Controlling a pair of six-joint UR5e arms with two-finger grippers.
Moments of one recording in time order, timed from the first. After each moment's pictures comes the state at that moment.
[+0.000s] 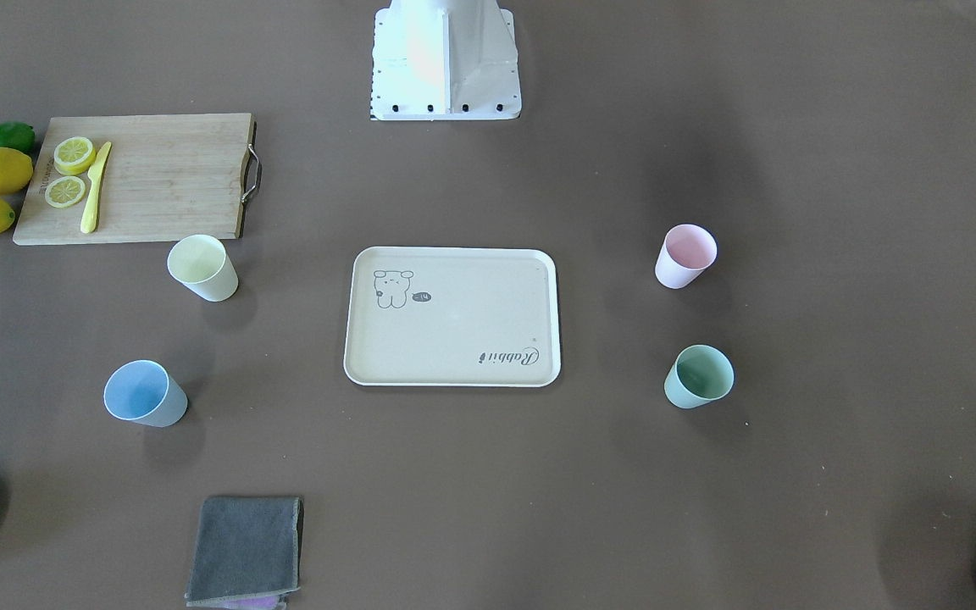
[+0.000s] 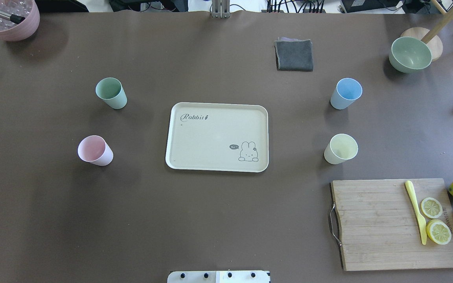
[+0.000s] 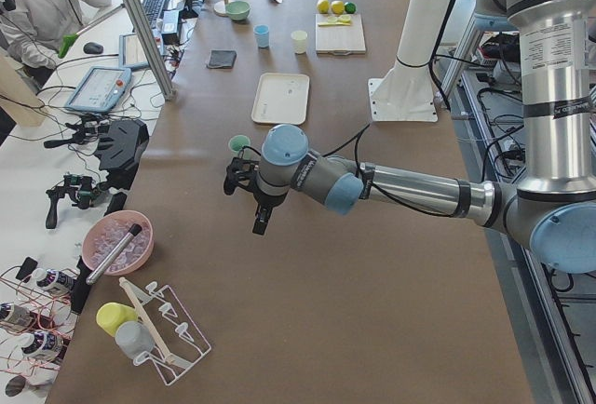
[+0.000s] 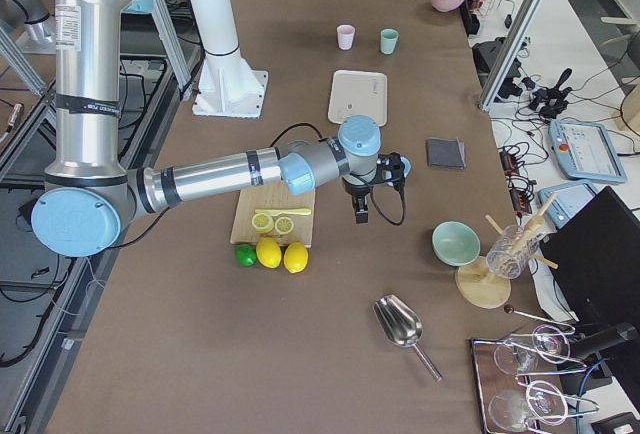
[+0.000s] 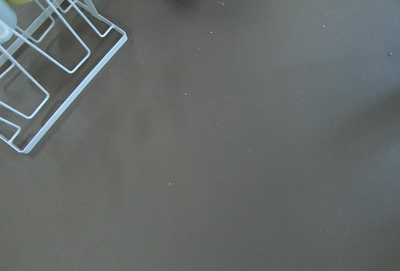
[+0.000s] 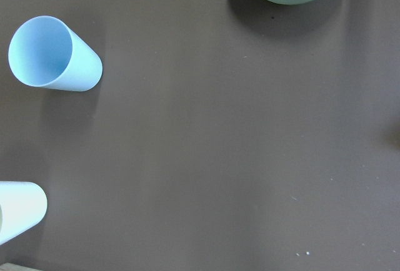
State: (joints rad) left arm -1.40 -1.44 -1.89 -1.94 -2.35 -0.39; right arm 1.29 -1.64 1.86 -1.32 2.41 0.40
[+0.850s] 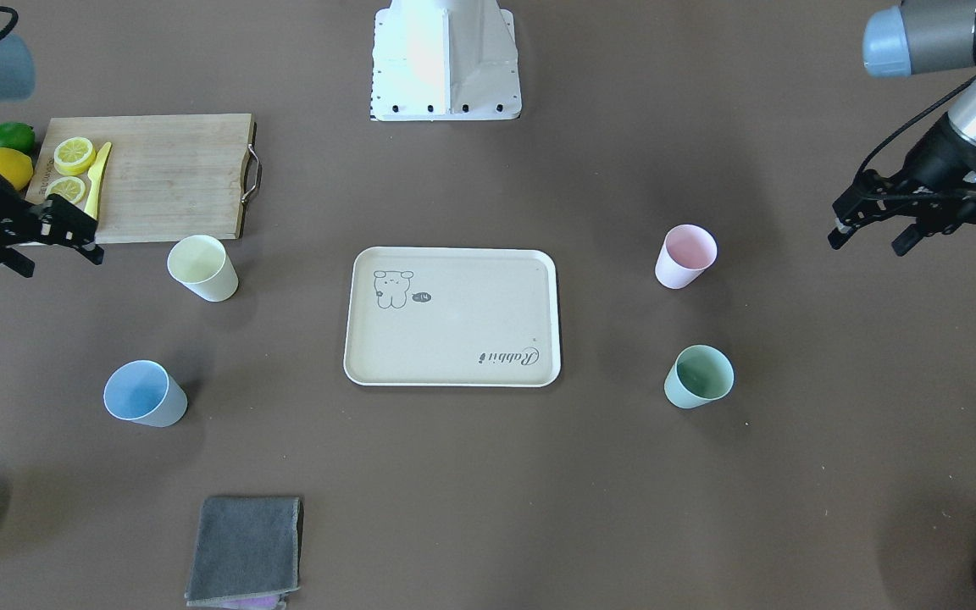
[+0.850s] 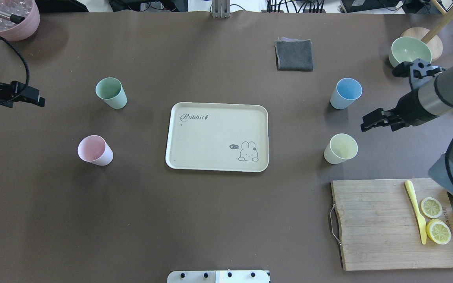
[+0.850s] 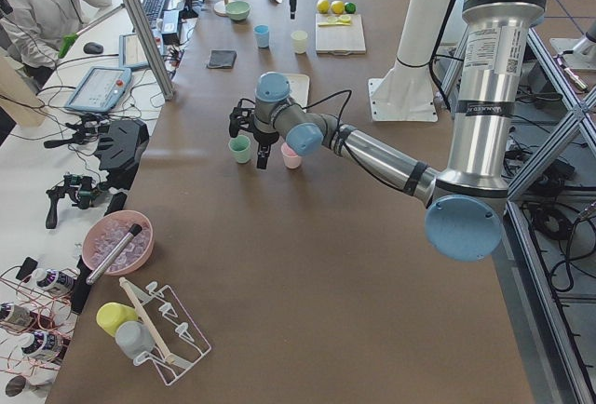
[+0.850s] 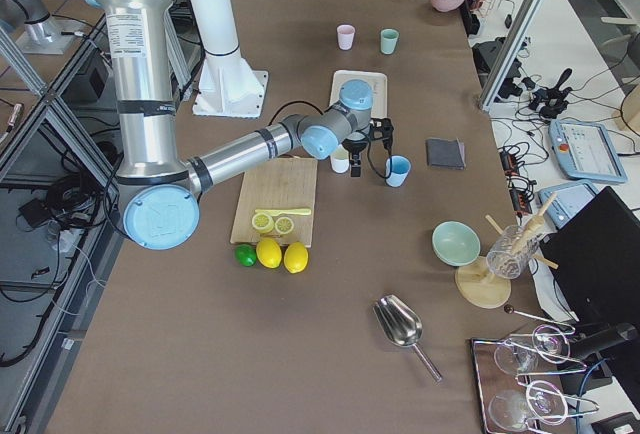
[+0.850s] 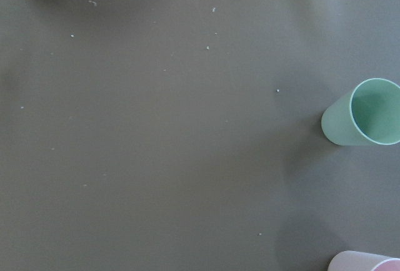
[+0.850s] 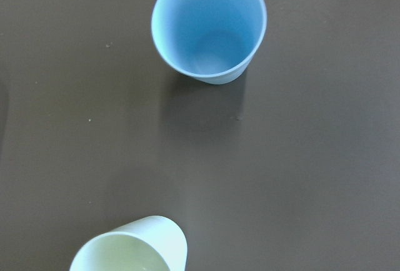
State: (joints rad) left arm -1.05 -1.67 -1.90 -1.93 -2.22 -0.84; right arm 0.90 -1.48 1.87 -1.24 2.19 0.87
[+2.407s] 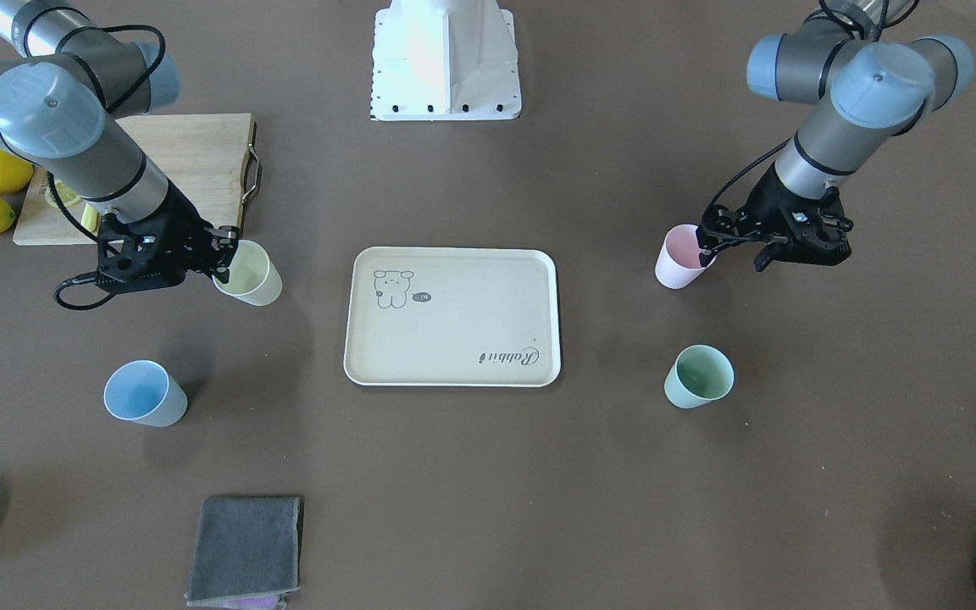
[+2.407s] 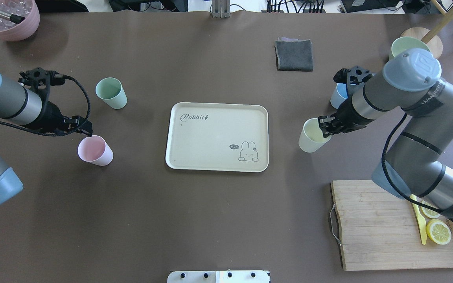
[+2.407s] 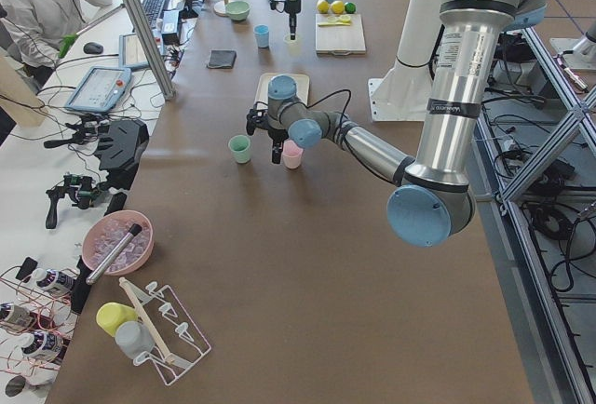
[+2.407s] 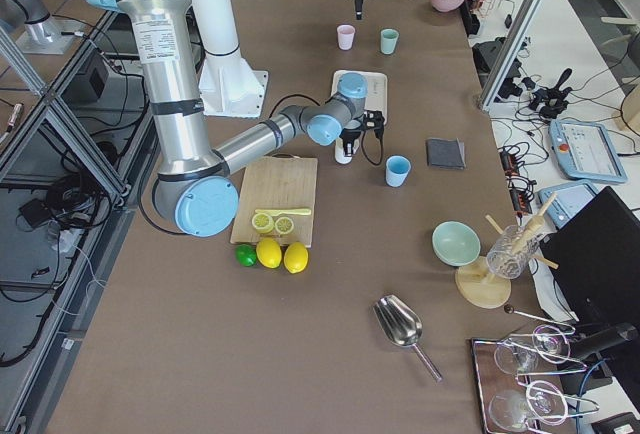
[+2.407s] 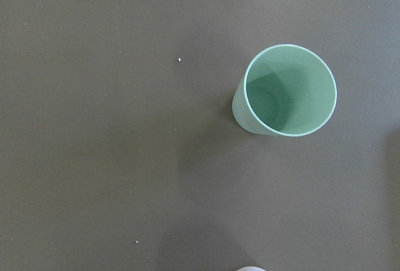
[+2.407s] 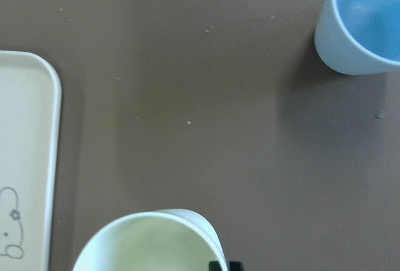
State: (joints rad) left arm -0.81 -1.73 -1.84 -1.92 -2.08 -0.94; right arm 0.78 -1.26 1.80 -1.35 2.14 1.01
